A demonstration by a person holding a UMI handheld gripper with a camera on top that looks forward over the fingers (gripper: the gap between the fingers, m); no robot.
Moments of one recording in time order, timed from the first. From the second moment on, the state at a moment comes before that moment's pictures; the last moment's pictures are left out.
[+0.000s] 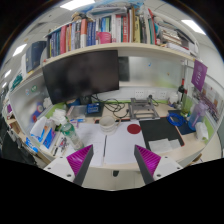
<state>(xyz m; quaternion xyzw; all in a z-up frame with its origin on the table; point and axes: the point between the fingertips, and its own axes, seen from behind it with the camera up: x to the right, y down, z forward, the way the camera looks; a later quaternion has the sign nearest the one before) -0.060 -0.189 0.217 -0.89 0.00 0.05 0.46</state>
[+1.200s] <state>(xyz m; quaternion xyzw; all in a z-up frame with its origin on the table) -0.279 0.016 0.095 -0.80 0.00 0.02 0.60</state>
